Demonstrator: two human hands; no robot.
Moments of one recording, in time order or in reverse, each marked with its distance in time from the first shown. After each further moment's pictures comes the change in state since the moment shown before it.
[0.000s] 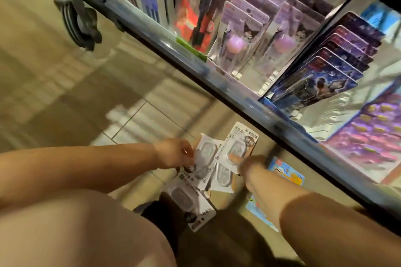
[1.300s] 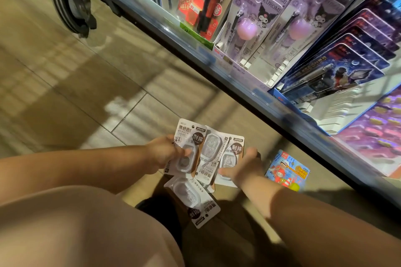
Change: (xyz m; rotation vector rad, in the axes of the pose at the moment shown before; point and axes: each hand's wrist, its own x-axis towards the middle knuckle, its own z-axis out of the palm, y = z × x) left_hand 0.017 -0.046 0.028 -0.978 -0.049 -0.188; right_hand -0.013 0.028 0.023 -0.475 0.131 -0.251
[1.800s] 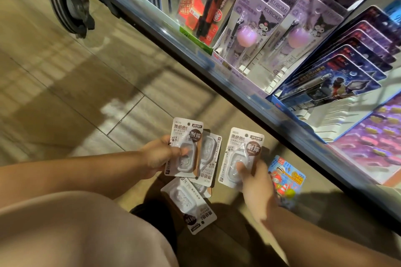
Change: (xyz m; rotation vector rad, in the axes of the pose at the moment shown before) left_hand 0.000 0.002 0.000 -0.192 -0.038 0.073; right_hand -0.046 0.016 -0.018 0.413 0.102 -0.115
